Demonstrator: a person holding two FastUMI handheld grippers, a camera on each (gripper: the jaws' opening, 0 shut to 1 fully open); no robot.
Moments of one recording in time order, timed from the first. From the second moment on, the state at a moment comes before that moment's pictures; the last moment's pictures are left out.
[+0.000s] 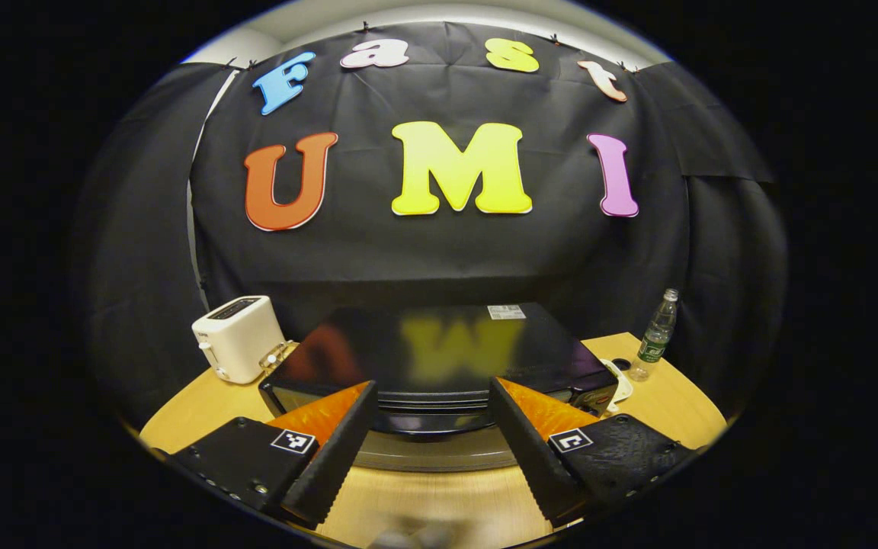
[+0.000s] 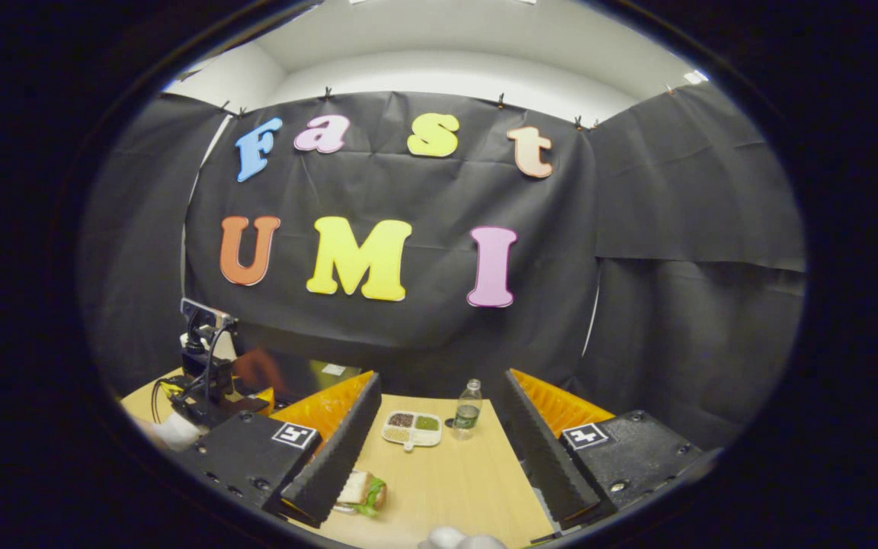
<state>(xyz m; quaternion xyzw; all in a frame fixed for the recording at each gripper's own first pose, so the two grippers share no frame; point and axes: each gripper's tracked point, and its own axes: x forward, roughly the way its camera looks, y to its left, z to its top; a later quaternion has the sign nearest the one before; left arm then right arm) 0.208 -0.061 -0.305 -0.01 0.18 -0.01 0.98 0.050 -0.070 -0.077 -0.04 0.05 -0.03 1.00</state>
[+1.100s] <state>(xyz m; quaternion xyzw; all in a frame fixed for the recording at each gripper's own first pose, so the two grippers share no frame) 0.160 -0.060 -0.333 0.00 0.23 -0.02 0.97 0.036 -0.043 -0.094 -0.03 0.06 -0.01 1.00</state>
